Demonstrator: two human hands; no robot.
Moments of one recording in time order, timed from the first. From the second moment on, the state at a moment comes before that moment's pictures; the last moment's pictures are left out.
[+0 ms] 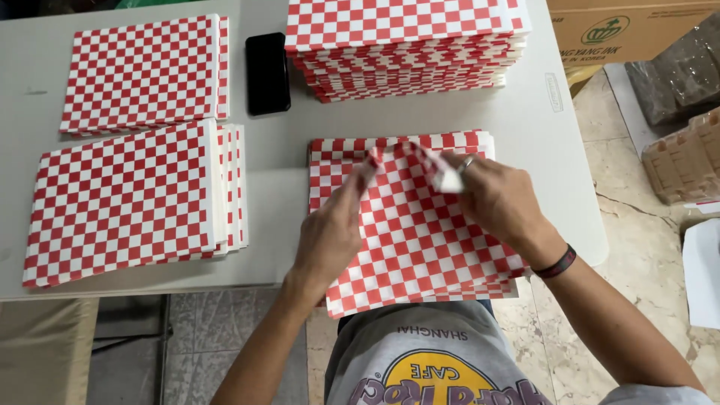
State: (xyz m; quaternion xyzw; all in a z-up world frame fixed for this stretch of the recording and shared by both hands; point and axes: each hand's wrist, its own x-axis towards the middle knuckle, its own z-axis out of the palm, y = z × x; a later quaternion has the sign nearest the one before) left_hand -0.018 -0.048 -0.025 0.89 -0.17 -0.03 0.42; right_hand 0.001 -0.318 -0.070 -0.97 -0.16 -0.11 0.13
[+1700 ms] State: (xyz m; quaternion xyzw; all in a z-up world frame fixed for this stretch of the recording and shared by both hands) left_hand 0.068 -0.015 -0.083 0.68 0.11 -0.25 0.68; right_hand 0.057 -0.351 -0.061 -0.78 0.21 0.12 0.58
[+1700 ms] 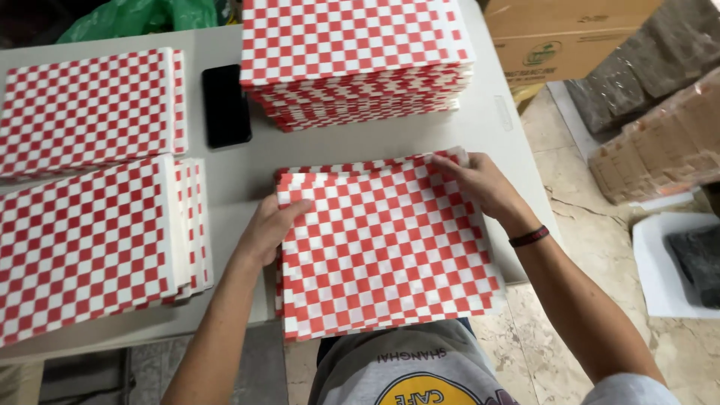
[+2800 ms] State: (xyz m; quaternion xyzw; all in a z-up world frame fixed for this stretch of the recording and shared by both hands) left_hand 0.062 -0.009 -0.076 0.66 0.10 -0.28 0.69; right_hand 0.042 -0.348 -0.065 -0.82 0.13 0.10 0.54
